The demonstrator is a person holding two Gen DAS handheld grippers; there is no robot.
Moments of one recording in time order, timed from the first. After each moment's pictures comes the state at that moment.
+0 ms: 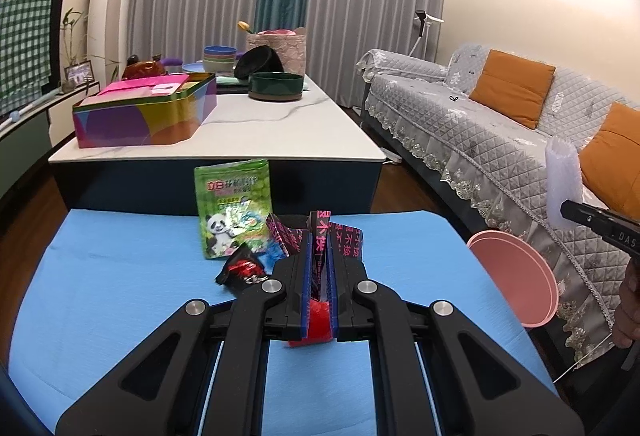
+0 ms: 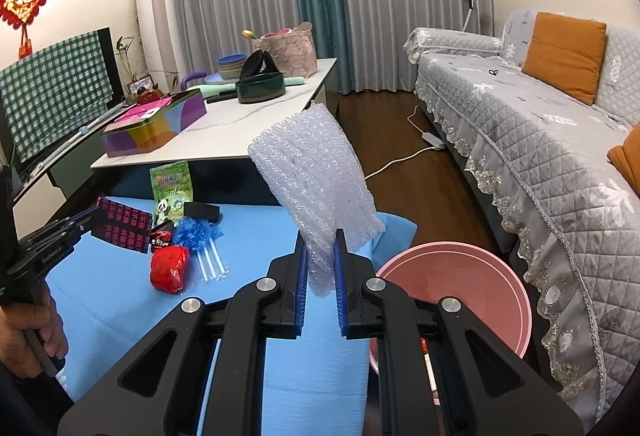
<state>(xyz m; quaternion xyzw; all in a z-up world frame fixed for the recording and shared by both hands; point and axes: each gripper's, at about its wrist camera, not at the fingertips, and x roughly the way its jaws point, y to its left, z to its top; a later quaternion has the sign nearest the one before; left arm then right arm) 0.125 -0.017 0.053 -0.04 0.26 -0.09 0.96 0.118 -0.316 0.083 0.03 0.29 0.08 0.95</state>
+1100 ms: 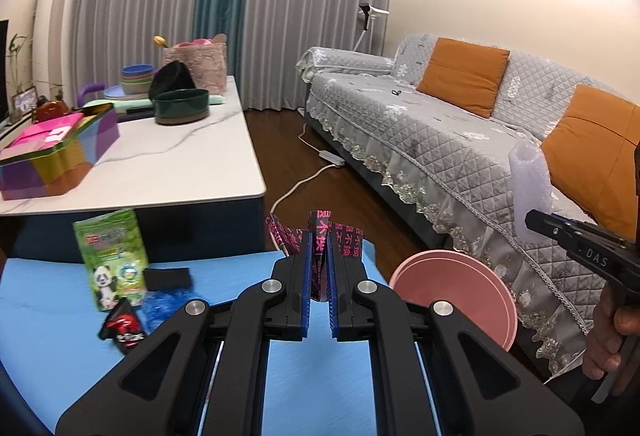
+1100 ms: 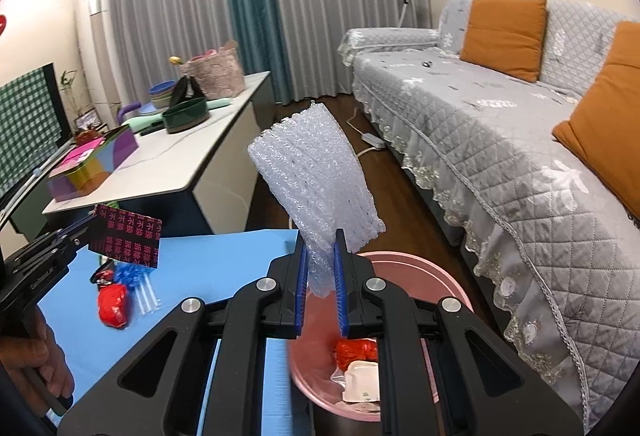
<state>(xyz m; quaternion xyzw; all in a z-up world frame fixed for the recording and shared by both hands) 0.171 -0.148 0.073 -0.01 0.26 -0.18 0.95 0.135 -0.392 0.086 0.07 0.28 -0.02 0.96</state>
